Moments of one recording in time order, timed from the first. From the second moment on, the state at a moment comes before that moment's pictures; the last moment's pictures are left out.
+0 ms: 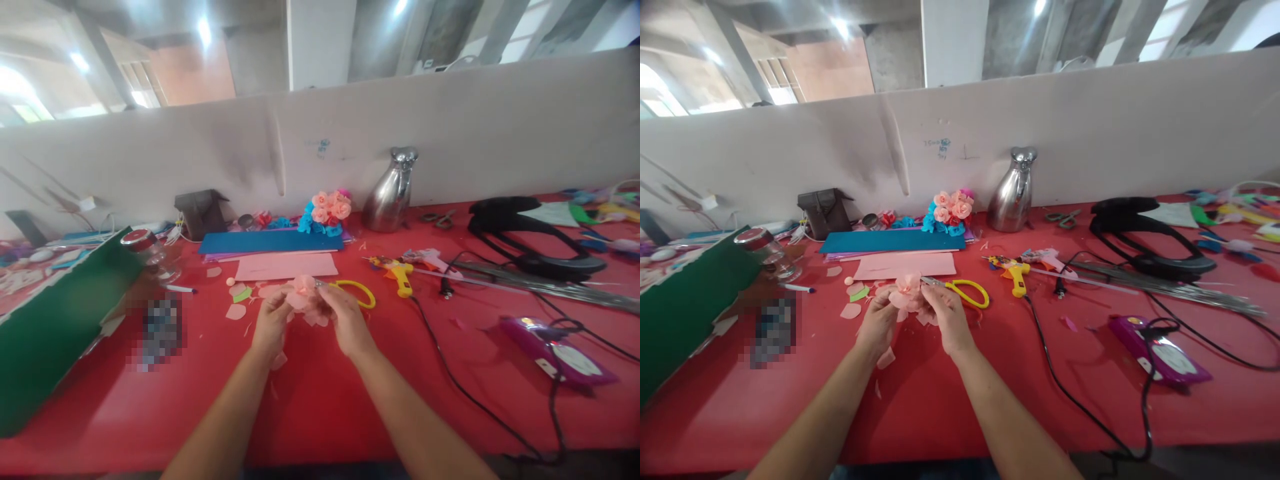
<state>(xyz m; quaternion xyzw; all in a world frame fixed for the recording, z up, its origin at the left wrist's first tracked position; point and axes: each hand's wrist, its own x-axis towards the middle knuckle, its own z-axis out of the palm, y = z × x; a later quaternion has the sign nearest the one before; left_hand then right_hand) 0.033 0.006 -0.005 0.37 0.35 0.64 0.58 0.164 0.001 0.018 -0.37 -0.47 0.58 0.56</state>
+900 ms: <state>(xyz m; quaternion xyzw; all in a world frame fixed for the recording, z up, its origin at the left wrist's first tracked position) 0.032 0.007 -0.008 0.37 0.35 0.63 0.59 0.160 0.001 0.018 -0.35 -0.44 0.61 0.56</state>
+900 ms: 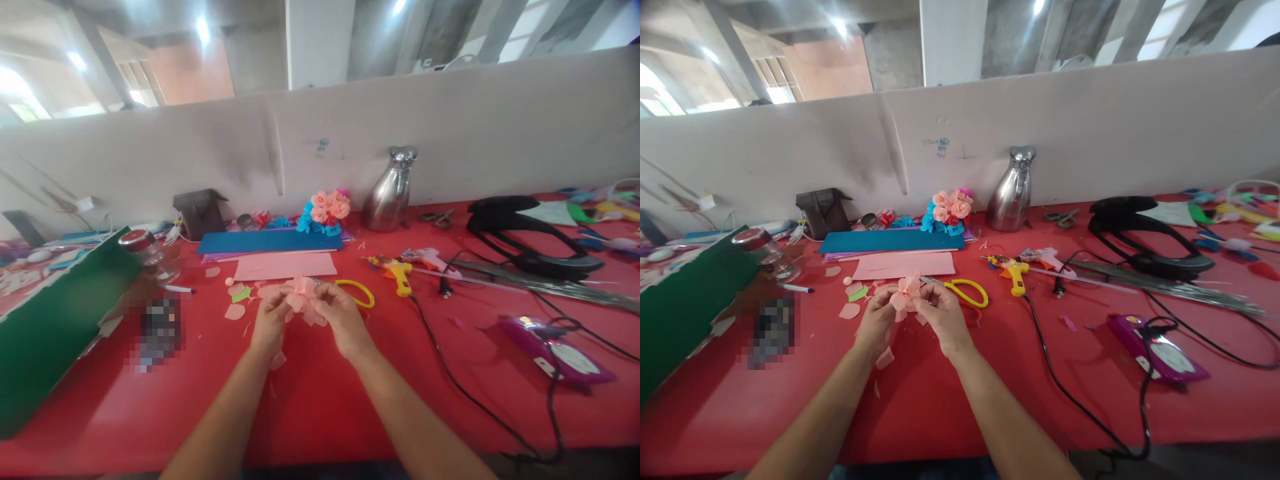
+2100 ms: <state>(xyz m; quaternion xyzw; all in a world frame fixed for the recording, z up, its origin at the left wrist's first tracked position) 0.032 0.007 -0.008 0.36 0.33 0.63 0.60 0.165 -0.002 0.019 -0.32 -0.46 0.69 0.46</state>
